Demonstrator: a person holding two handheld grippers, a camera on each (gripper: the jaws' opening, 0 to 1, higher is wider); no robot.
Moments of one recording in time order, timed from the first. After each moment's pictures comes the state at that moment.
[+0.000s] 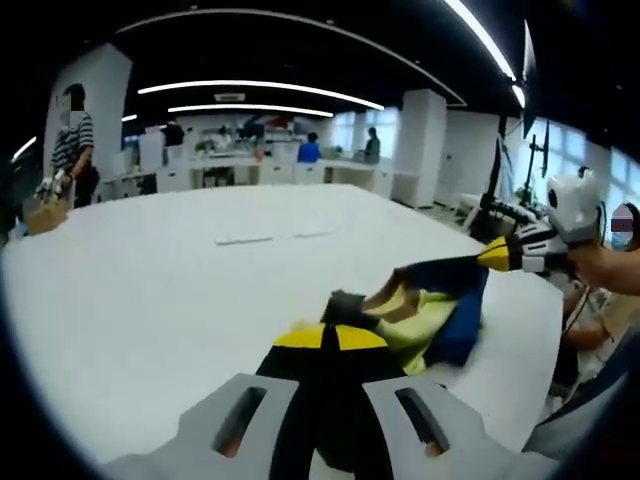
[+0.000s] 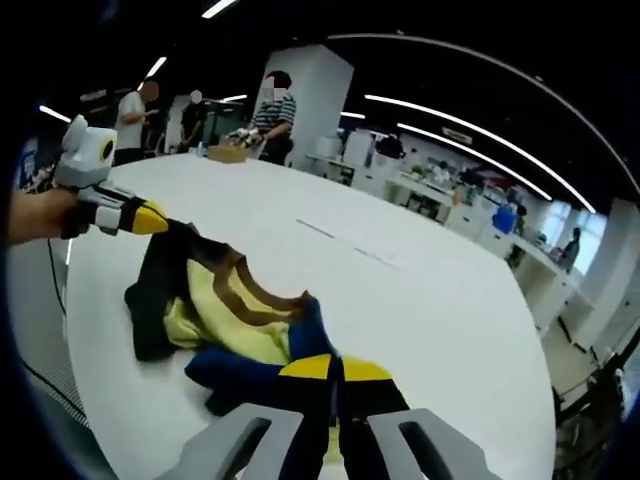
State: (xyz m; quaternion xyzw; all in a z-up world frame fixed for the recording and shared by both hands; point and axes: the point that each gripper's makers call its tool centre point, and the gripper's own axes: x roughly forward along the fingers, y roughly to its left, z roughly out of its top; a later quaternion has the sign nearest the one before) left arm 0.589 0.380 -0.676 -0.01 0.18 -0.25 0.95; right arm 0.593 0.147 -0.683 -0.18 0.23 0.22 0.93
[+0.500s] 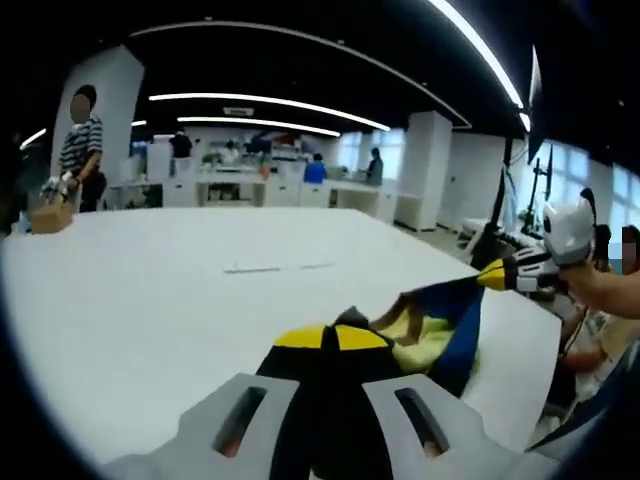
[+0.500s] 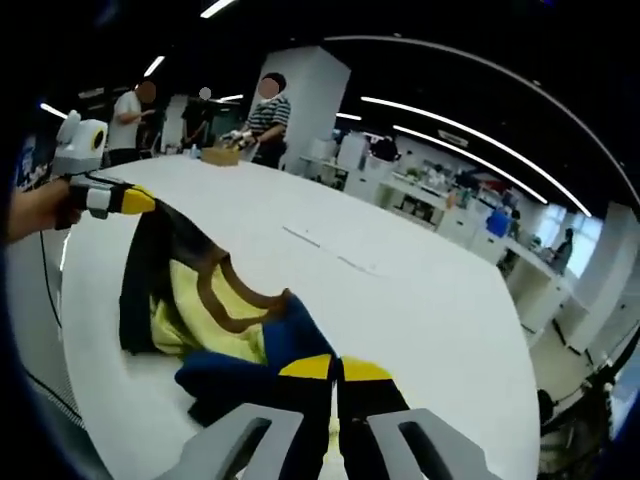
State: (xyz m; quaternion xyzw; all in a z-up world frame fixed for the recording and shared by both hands) left arm 0.607 0.390 -0.635 -0.04 0.14 -0.24 0.96; right arm 0.615 0.130 -0.661 -0.18 0.22 0.22 0.93
